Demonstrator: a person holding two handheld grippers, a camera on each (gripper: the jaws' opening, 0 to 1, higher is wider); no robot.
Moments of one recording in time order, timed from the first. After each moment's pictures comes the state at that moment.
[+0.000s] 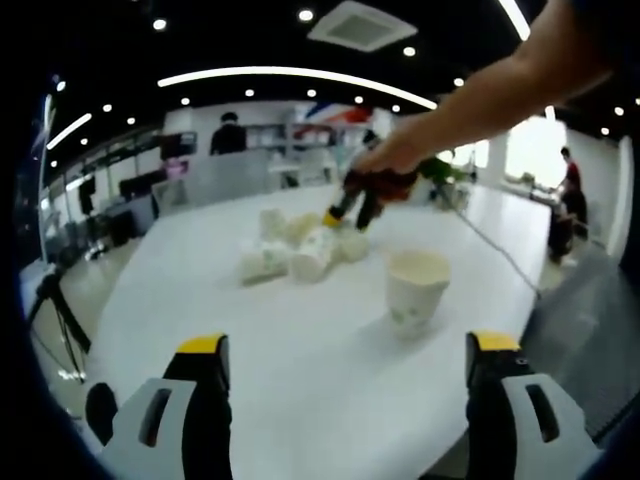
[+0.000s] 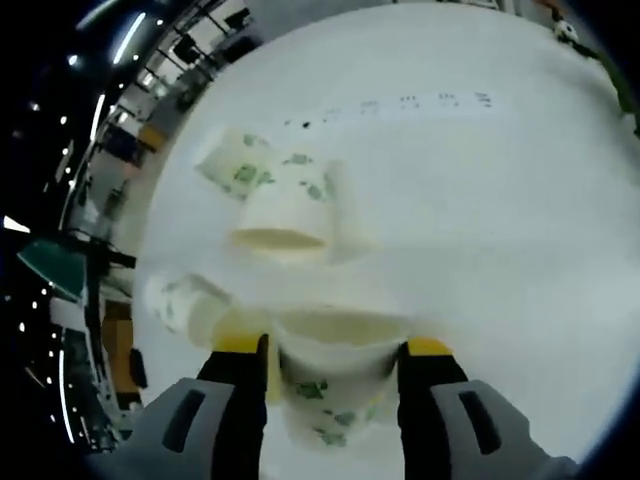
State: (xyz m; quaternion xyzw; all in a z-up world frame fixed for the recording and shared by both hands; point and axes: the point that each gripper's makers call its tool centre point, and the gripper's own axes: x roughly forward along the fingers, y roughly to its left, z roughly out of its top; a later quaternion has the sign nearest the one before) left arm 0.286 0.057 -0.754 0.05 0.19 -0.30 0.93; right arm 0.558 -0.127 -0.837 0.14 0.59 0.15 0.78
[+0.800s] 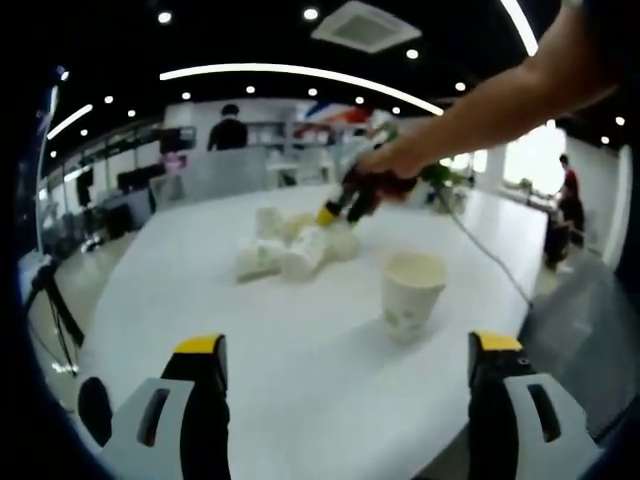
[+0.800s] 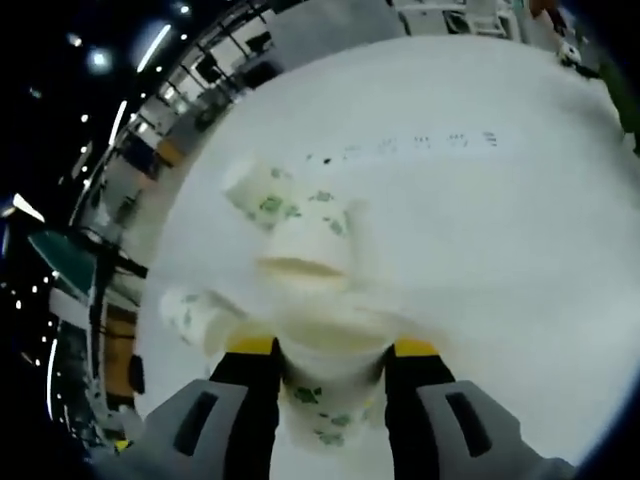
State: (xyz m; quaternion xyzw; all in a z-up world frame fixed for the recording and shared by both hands) left arm 0.283 0.052 -0.753 0.04 0.20 -0.31 0.93; right arm 0.579 -0.127 -0.819 0.13 0.51 0.18 0.83
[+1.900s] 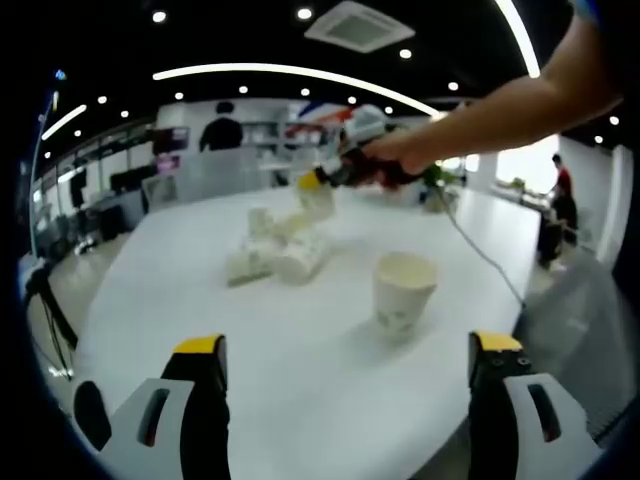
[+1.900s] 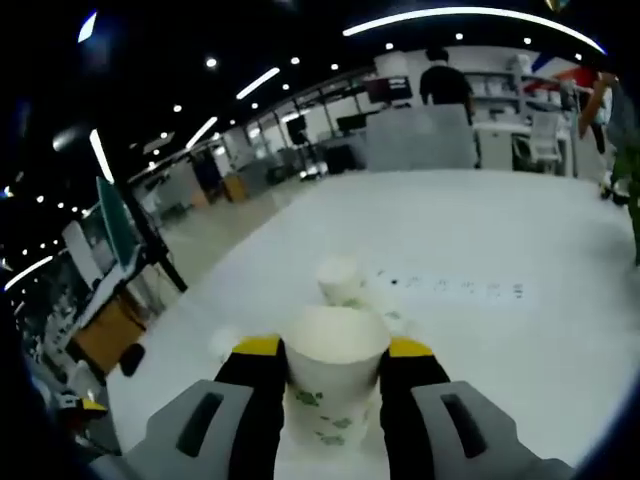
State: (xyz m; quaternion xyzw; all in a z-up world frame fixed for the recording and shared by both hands) left arm 0.282 0.046 -0.753 0.03 0.20 -0.32 0.93; right arm 0.588 -0.099 -0.721 0.06 0.27 0.29 0.91
